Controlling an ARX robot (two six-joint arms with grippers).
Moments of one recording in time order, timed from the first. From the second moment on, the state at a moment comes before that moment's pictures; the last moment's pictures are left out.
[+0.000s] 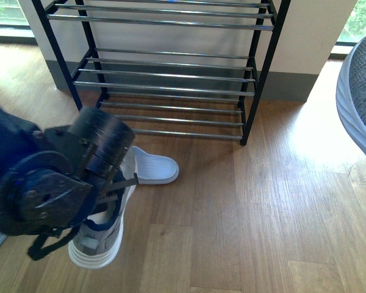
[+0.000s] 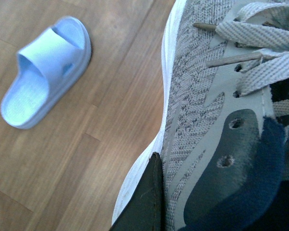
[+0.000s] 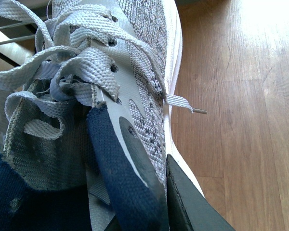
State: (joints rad) left arm -0.45 2.09 0.74 0.31 -0.53 -0.66; right arm -0.37 1.13 0.34 0.17 -0.35 0.07
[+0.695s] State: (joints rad) left arm -0.47 0.61 0.36 -0.33 -0.78 -0.46; right arm -0.37 1.13 0.34 0.17 -0.35 0.07
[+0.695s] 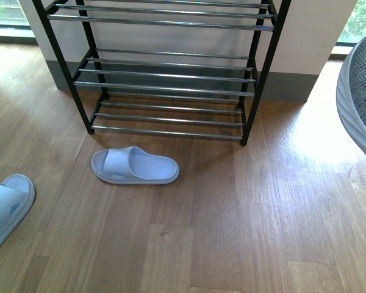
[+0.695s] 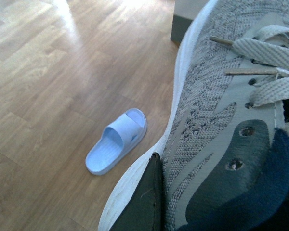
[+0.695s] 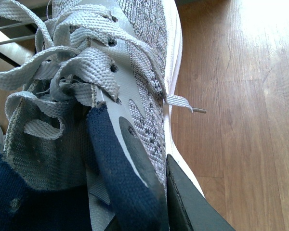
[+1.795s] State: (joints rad) left arm -0.47 0.51 0.35 -0.35 -0.79 -0.42; right arm -0.37 1.13 0.34 0.17 -0.35 0.07
